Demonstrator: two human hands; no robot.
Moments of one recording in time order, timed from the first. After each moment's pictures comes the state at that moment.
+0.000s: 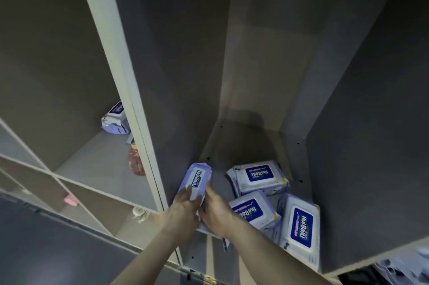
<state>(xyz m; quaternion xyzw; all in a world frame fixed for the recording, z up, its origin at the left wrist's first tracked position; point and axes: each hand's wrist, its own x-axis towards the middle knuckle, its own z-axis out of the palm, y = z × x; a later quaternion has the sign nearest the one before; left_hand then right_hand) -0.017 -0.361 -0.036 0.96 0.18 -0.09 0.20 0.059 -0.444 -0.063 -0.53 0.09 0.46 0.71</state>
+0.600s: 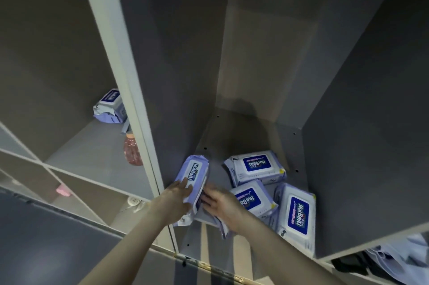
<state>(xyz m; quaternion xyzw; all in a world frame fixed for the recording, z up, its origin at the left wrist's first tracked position) -0.017 -0.334 -0.030 0.95 0.13 -0.17 0.22 0.053 -0.481 -0.053 -0.59 0.01 0.46 0.66</state>
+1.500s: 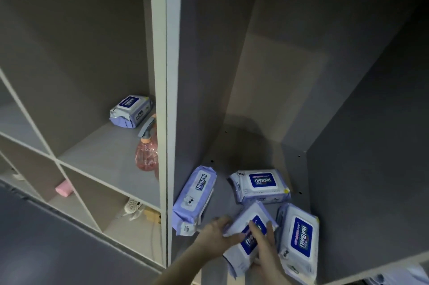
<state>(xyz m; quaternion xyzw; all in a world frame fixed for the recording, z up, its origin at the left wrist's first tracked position) -0.021 -0.420 -0.061 0.83 0.16 -0.16 0.50 0.031 -0.559 -0.080 -0.69 0.20 0.21 0.67</state>
